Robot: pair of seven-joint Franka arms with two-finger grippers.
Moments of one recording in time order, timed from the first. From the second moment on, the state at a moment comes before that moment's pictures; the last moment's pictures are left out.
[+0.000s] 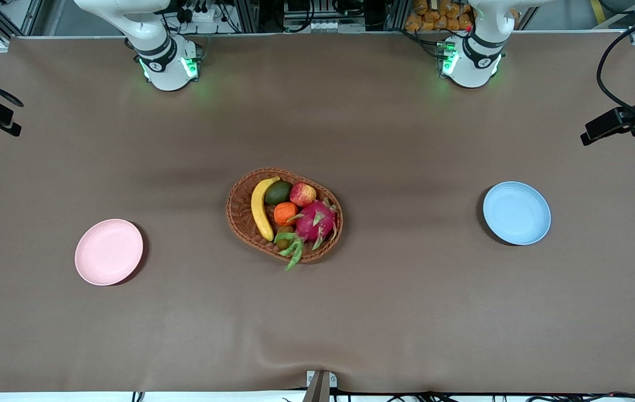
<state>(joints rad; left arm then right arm) 0.06 0.04 -0.08 -1.47 -0.02 1.41 -0.21 0.03 -0.06 -0.14 -1.58 0.00 1.48 -0.07</state>
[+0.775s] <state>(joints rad) 0.06 0.04 -0.08 -1.49 -0.02 1.41 -0.22 0.09 -0.01 -0.14 -1.58 0.00 1.48 -0.07</state>
